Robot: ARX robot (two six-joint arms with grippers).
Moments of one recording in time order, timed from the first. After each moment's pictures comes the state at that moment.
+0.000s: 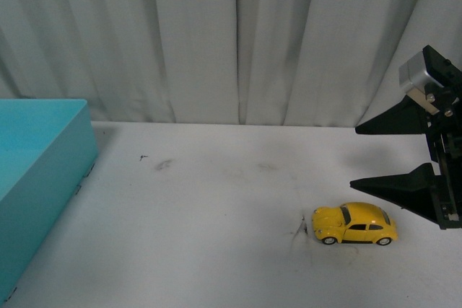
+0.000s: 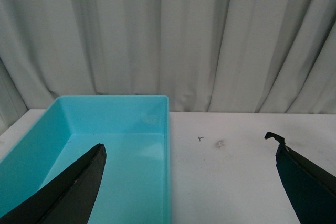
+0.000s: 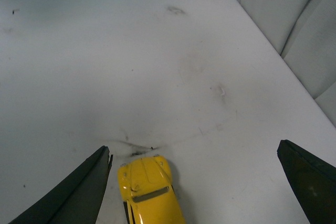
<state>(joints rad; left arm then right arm) 0.00 0.01 0.01 0.00 0.00 0.00 -0.05 2.05 1.13 -0.06 -0.99 -1.10</state>
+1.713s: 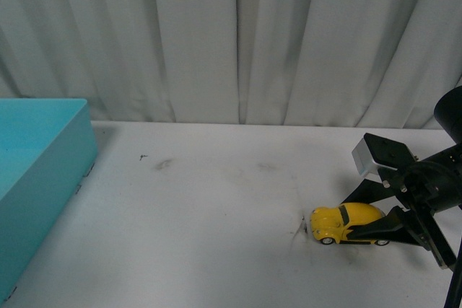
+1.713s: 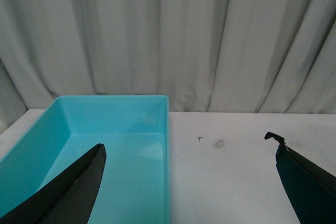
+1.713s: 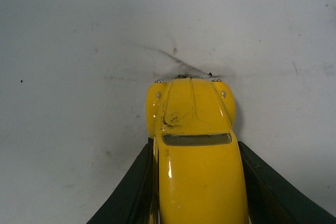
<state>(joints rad) 0.00 0.01 0.01 0.00 0.00 0.00 -0.02 2.36 1.45 -0.57 -0.83 -1.57</state>
